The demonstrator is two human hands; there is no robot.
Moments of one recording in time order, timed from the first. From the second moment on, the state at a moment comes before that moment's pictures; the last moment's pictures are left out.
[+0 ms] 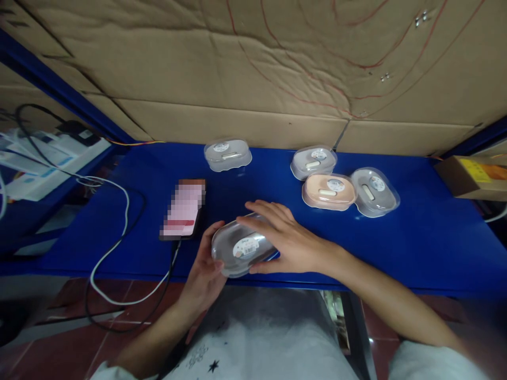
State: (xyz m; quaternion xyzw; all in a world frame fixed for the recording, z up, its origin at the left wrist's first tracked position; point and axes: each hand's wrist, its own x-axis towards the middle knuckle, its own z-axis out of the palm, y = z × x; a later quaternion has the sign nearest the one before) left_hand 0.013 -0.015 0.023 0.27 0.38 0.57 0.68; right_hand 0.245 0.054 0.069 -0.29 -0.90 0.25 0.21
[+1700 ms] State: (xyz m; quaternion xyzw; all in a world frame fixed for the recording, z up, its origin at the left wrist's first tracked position) left_hand 0.001 -0.020 0.019 0.79 0.48 0.37 0.13; right_hand 0.237 0.049 0.065 -0.36 -0.90 0.01 0.24
